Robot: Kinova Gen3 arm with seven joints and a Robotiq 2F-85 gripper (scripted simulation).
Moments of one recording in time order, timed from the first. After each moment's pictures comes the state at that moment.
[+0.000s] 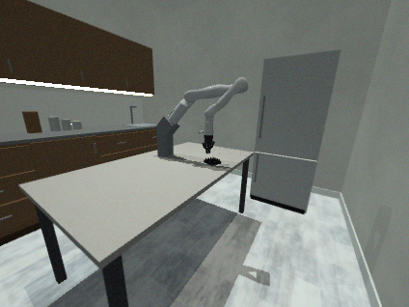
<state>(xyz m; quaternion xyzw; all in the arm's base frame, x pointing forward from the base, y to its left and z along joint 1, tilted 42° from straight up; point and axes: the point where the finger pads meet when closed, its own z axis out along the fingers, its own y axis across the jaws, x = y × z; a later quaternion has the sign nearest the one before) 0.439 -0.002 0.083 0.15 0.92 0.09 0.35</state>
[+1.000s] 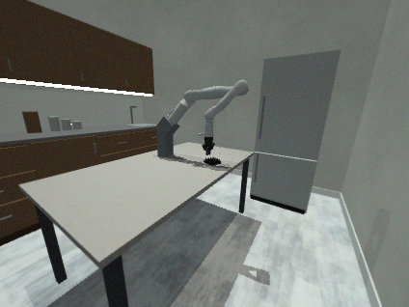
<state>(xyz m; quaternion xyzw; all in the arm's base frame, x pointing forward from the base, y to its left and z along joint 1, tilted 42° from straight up) 0.450 0.000 0.074 0.15 0.92 0.10 0.35</state>
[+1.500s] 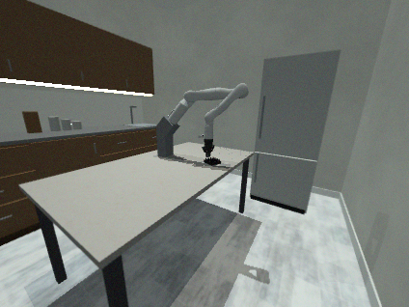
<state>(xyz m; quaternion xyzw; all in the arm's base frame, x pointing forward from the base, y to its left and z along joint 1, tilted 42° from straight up) 0.461 0.001 0.060 0.15 0.92 0.09 0.35</state>
